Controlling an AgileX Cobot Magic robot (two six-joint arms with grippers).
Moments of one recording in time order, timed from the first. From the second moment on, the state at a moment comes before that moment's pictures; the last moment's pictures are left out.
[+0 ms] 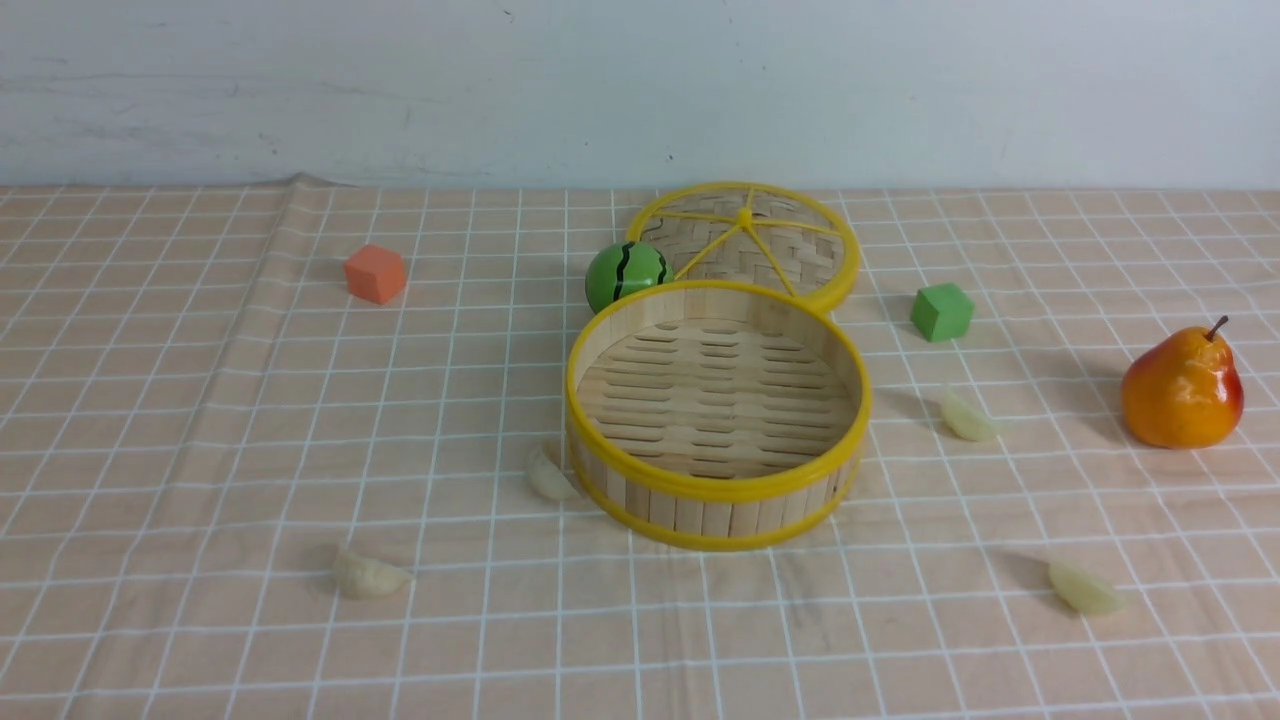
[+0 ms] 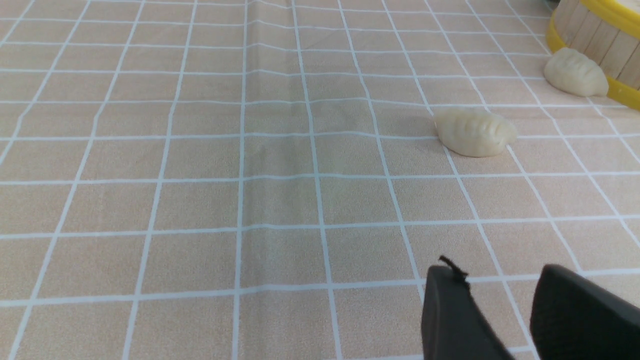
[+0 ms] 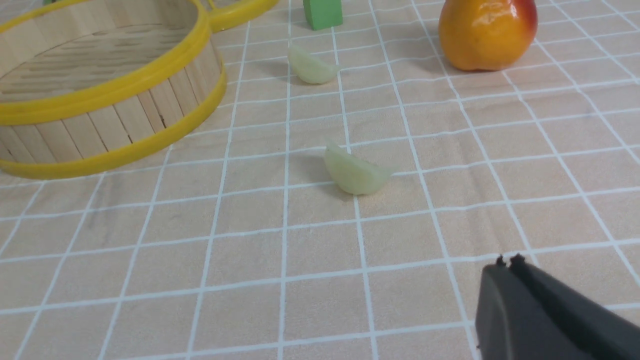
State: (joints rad) right arm 0.02 -0.01 0.01 0.02 0.39 0.14; left arm -0.08 -0.01 0.03 -0.04 0.40 -0.07
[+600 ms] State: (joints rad) right arm 0.02 -0.01 0.03 -0.36 0.00 0.14; left arm -0.08 -0.01 0.03 -0.08 -0.38 -0.10
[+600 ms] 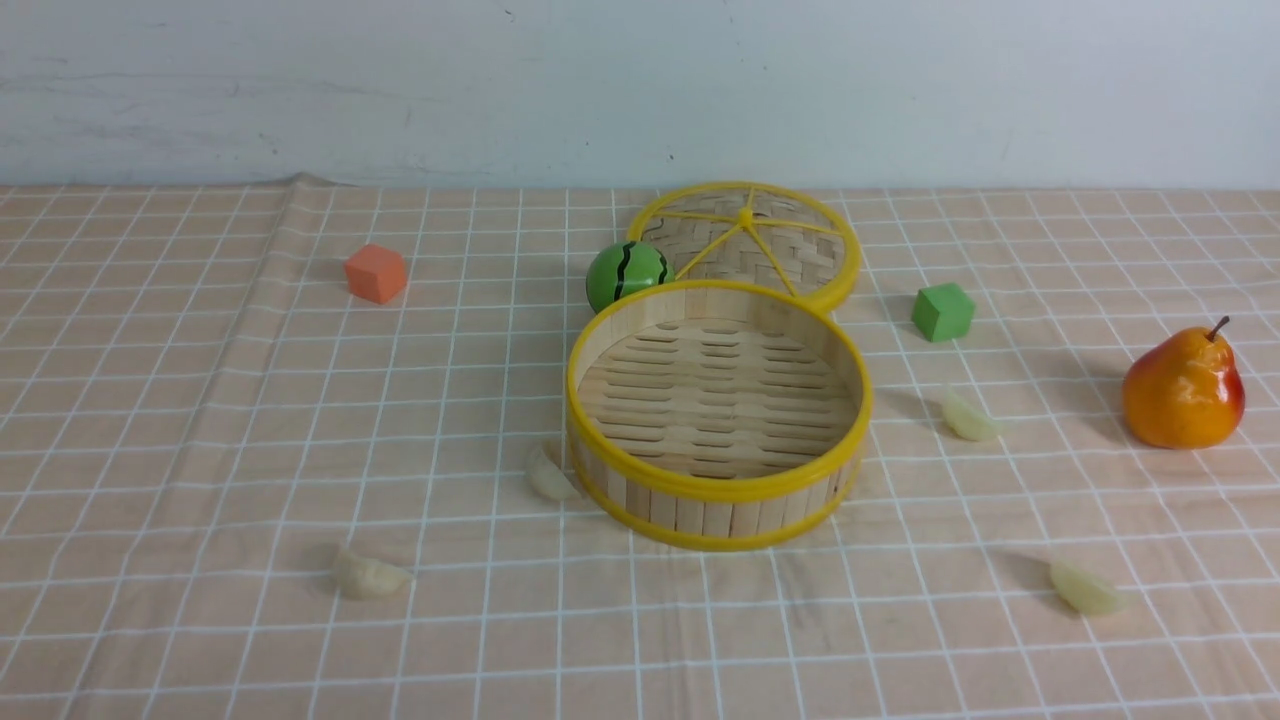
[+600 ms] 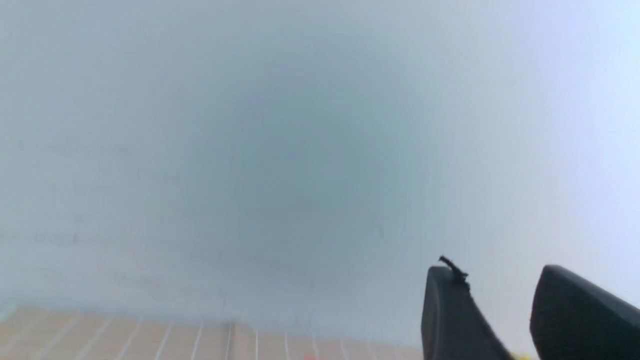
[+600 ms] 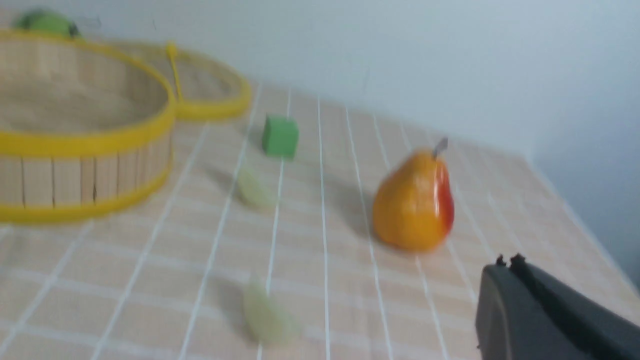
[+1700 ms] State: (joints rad) right arm 0.02 0.56 -0.38 -0.21 0.31 0.36; left arm -0.08 0.90 -0.45 0.35 -0.07 -0.93
